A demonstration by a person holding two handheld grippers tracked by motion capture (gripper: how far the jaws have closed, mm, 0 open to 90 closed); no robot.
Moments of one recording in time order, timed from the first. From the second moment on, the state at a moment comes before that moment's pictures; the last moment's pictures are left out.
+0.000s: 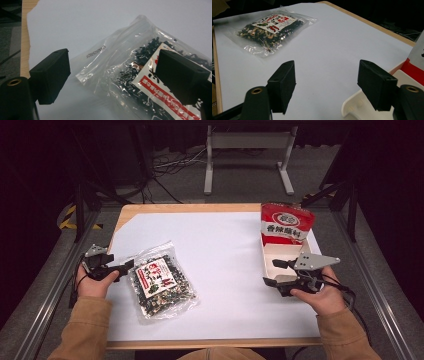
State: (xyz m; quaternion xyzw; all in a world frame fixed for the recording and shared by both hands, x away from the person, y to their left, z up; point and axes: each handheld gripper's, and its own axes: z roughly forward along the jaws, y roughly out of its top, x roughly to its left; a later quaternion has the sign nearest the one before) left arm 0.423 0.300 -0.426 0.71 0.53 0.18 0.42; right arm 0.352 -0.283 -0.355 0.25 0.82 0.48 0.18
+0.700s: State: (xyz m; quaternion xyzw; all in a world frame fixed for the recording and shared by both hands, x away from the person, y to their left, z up) left arm 0.441 0.305 -0.452 0.72 0.56 0.12 0.39; right arm 0.352 -0.278 -0.362 0.24 0.83 0.47 0.18
